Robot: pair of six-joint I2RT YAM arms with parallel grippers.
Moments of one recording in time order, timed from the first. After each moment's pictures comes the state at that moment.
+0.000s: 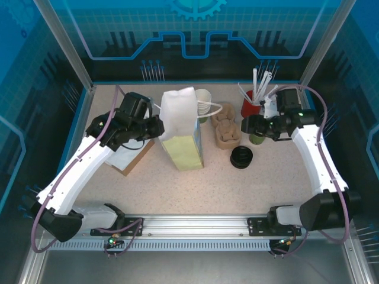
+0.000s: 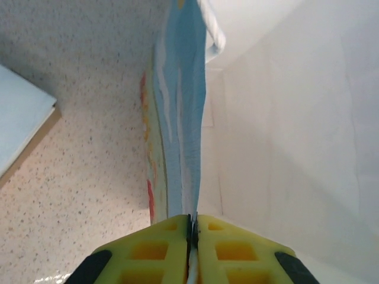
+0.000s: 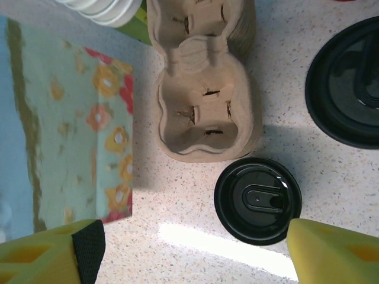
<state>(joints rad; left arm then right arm) -0.50 1.25 1.43 -1.04 0.03 -0.68 0.08 1.35 1.34 -1.07 -0.38 0.22</state>
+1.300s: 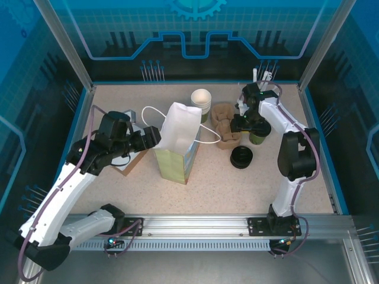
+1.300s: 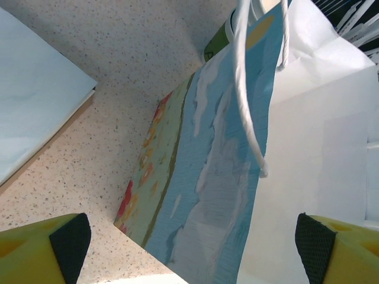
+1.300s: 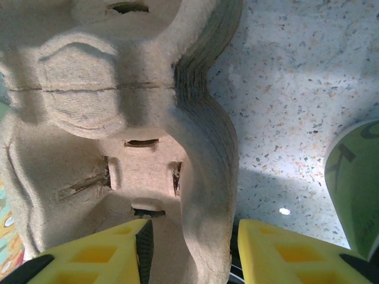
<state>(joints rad) -0.44 0.98 1.22 -1.00 0.02 -0.72 0.19 1.90 1.59 -1.09 -0.20 0.13</state>
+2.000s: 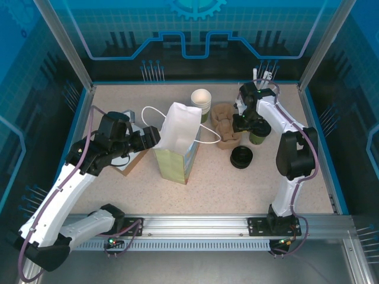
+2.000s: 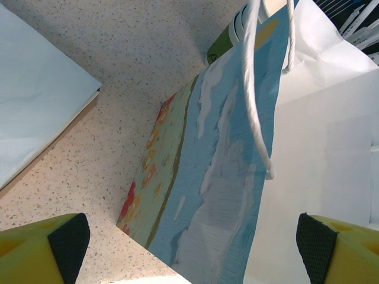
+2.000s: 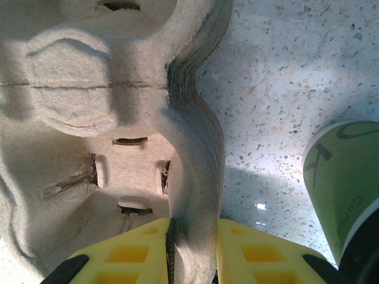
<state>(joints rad) -0.43 0.98 1.22 -1.00 0.01 -0.72 0.21 1.91 1.63 -1.14 -0.13 0.10</state>
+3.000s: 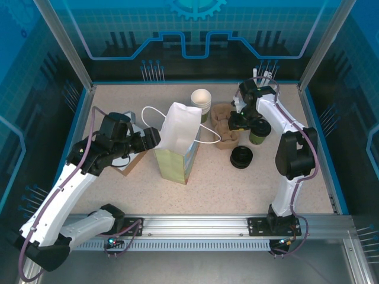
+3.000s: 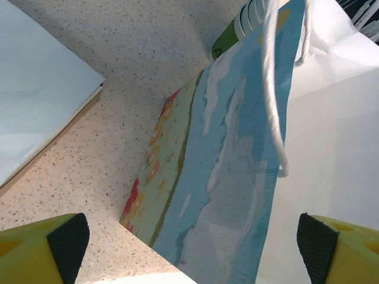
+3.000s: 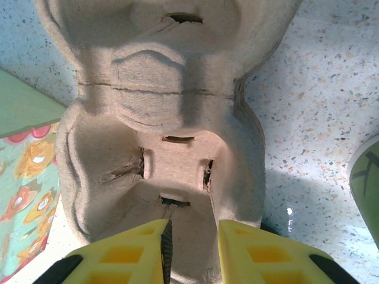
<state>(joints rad) -0.43 0.98 1.20 -1.00 0.01 -0.72 0.22 1.92 1.68 -1.16 -0.24 0.11</state>
